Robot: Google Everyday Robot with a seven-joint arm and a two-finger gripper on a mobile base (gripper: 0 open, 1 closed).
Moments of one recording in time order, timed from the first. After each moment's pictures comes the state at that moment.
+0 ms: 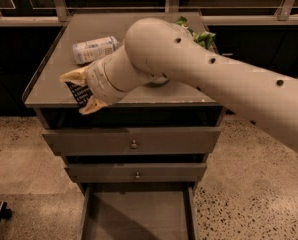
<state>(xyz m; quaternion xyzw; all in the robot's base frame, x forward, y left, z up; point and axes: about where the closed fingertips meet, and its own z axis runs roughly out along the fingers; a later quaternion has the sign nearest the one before) 0.529 0.151 0.877 -0.86 0.28 -0.01 0.43</state>
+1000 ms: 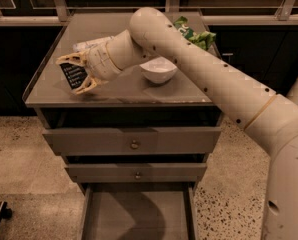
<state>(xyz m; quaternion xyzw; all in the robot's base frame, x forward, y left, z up) 0.616 0.189 0.867 -0.84 0.22 0.10 0.49</state>
